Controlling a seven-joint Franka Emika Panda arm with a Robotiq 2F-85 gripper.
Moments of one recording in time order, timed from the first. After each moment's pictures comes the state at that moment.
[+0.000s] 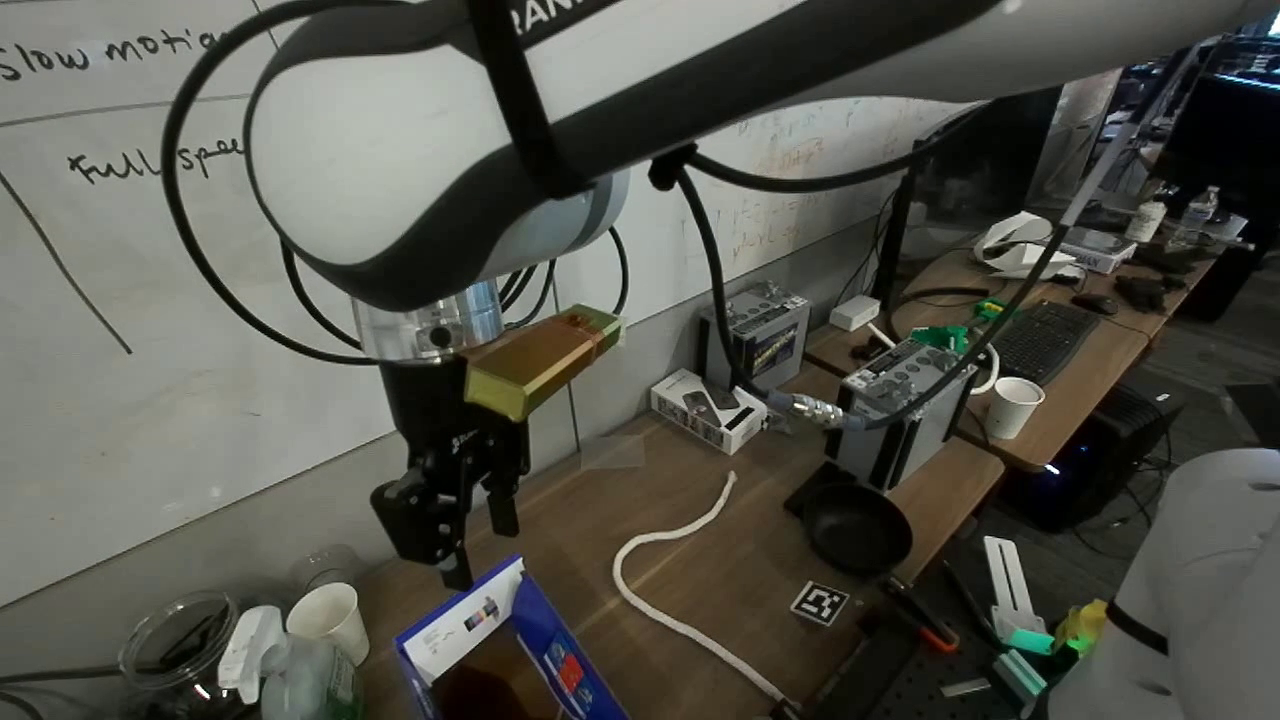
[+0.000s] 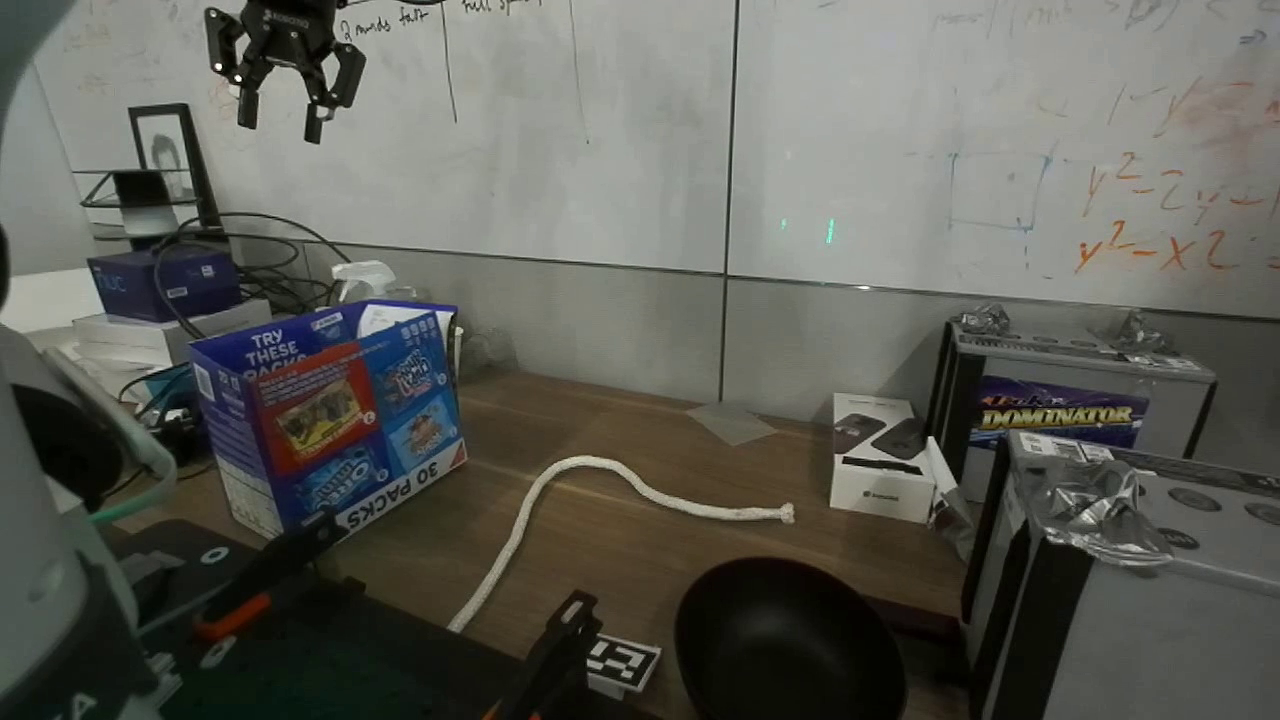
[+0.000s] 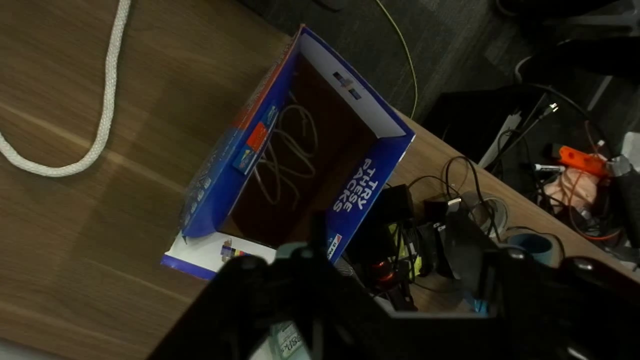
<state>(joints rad) 0.30 -0.05 0.31 -2.01 0.25 1.85 -0.05</state>
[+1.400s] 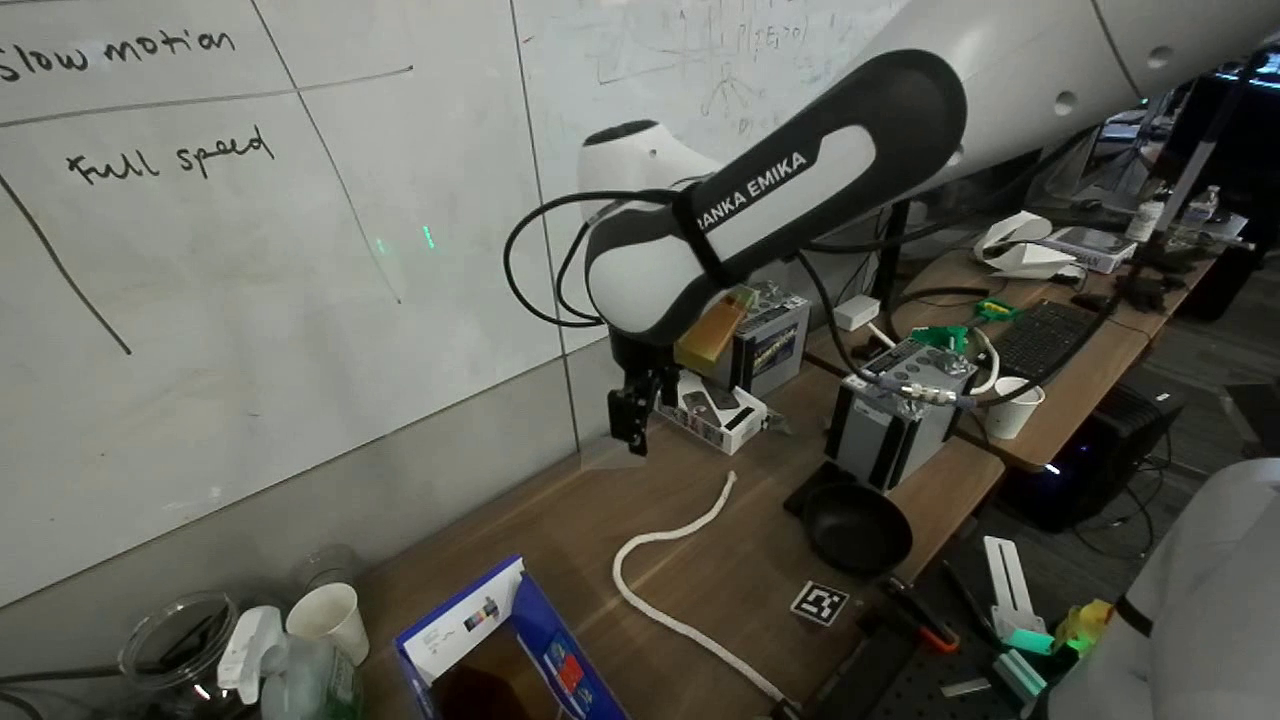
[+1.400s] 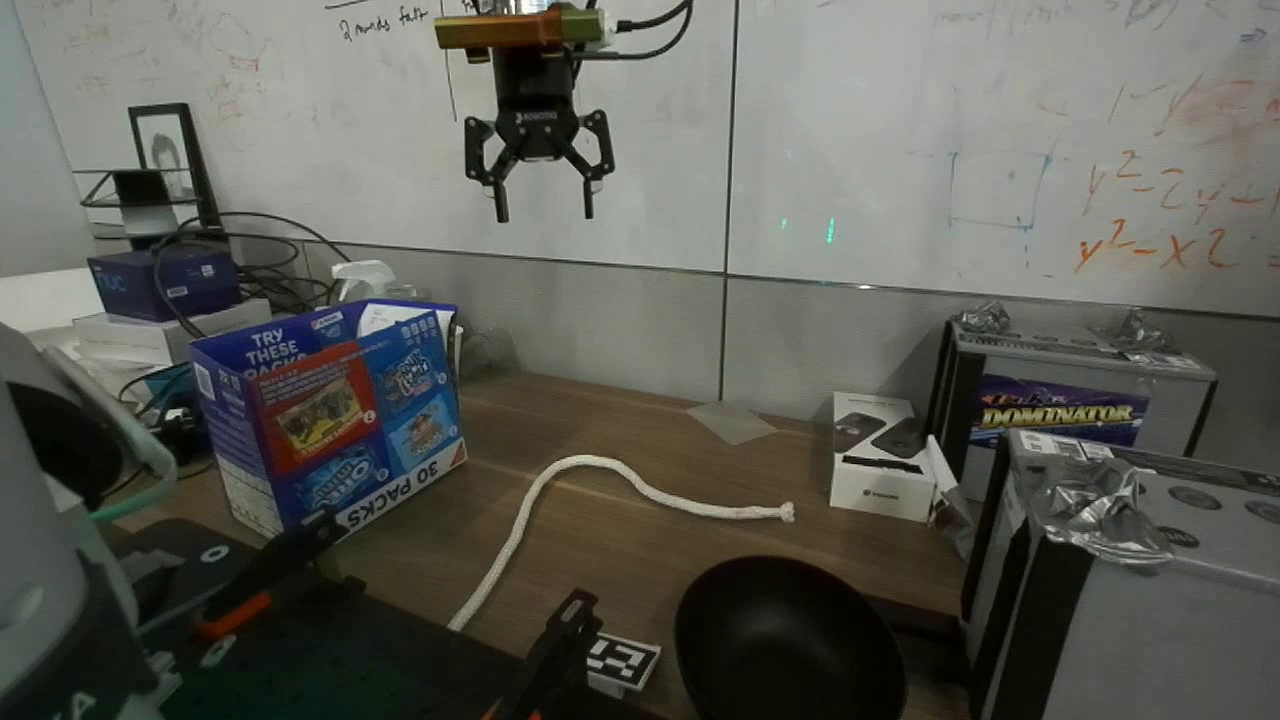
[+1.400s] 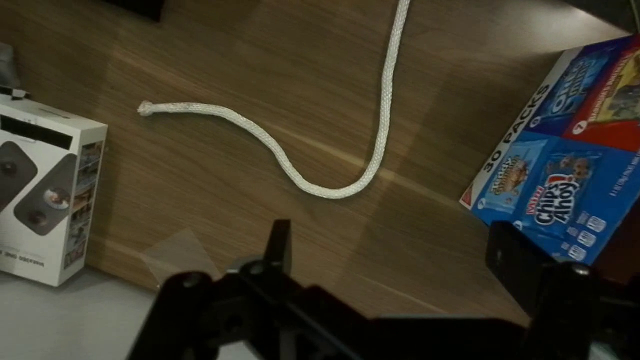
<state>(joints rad) 0.10 -0.07 0.10 -2.30 -0.08 2.20 -0.19</state>
